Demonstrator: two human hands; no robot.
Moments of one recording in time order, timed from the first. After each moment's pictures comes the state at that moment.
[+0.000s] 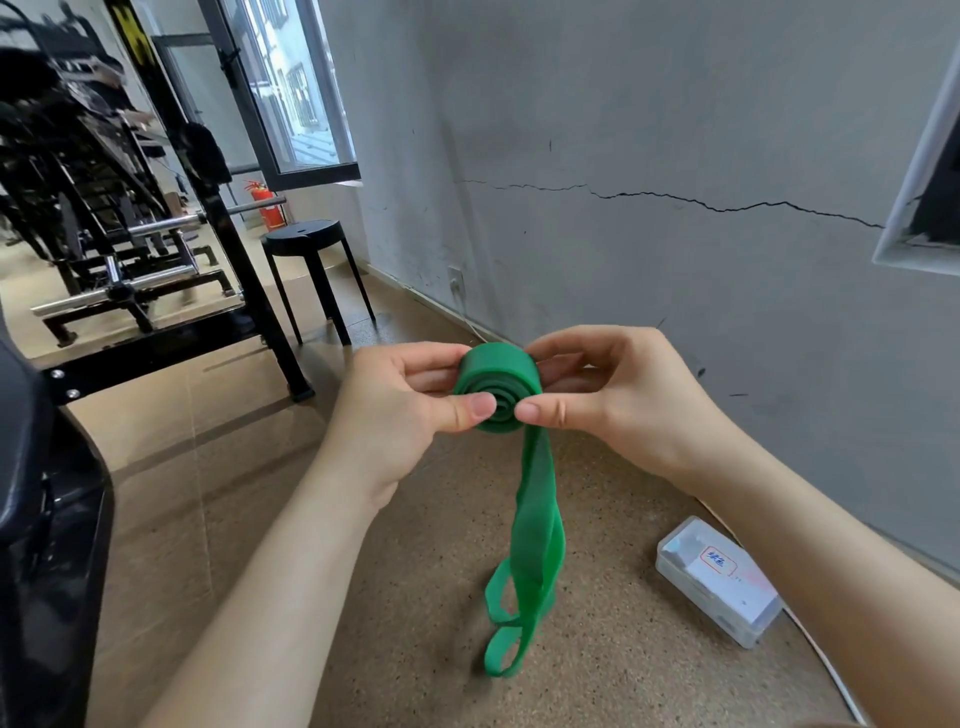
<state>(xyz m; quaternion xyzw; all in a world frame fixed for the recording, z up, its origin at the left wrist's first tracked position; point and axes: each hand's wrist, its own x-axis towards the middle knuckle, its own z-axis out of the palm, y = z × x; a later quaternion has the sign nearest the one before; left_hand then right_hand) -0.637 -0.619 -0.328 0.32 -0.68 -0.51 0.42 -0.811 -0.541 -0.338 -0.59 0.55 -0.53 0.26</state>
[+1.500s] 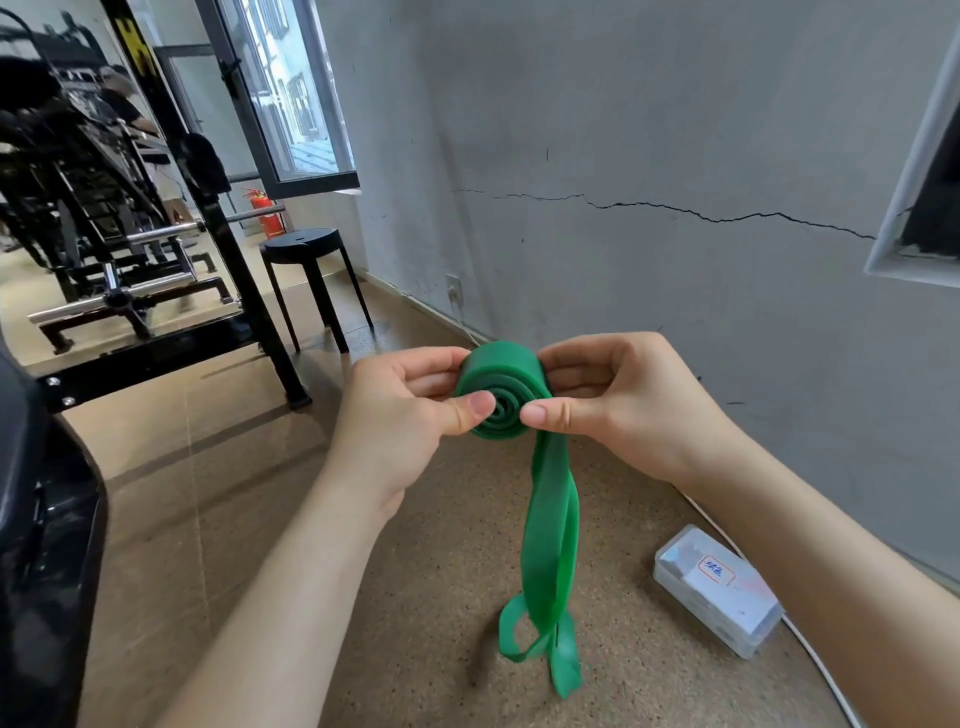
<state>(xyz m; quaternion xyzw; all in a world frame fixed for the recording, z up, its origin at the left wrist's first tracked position) -0.643 -0.616 -0.328 0.33 -0.67 -0.49 0.44 -0.818 -0.542 -0.338 -0.57 0.55 -0.54 0.28</state>
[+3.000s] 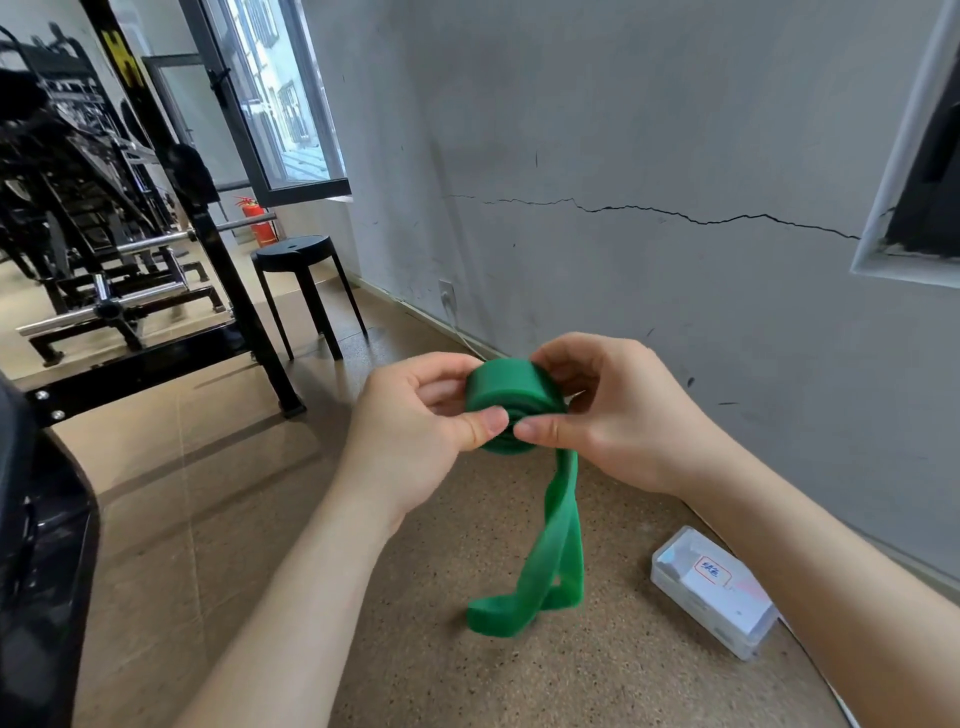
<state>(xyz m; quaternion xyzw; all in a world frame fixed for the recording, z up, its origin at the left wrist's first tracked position) -0.652 -0.609 -0.330 0.34 -0.74 -0.42 0.41 -0.818 -0.542 -0.337 -0.63 0.62 -0.45 0.11</state>
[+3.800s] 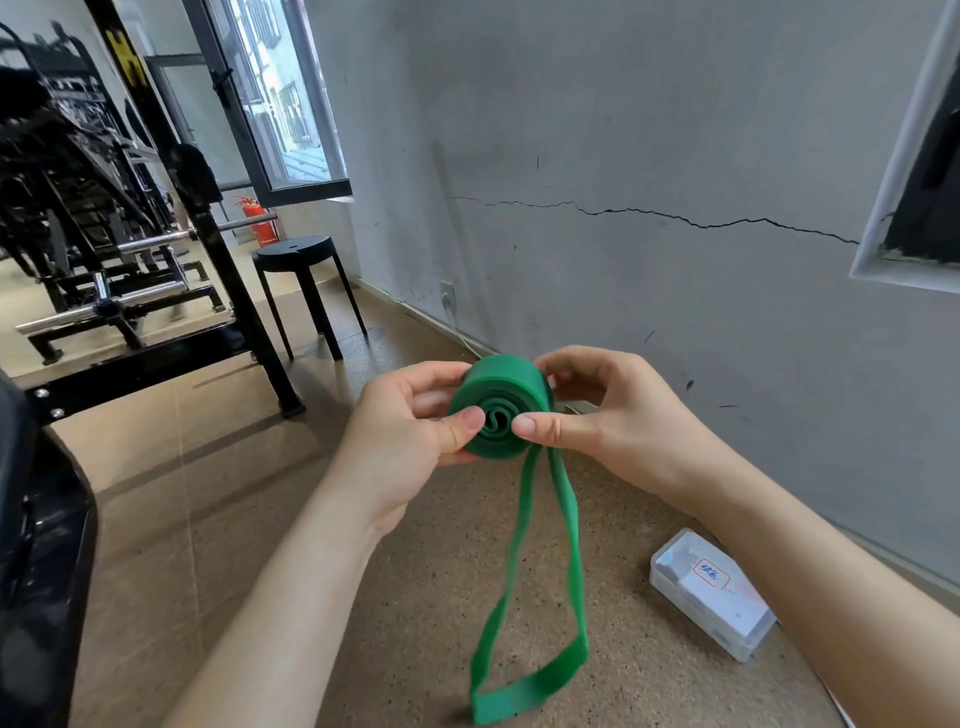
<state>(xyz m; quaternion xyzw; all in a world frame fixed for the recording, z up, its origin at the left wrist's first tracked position) -0.646 -0.616 -0.333 0.33 -0.66 -0.55 0.39 -0.820 -0.545 -0.347 -0.59 0.60 -0.50 0.21</state>
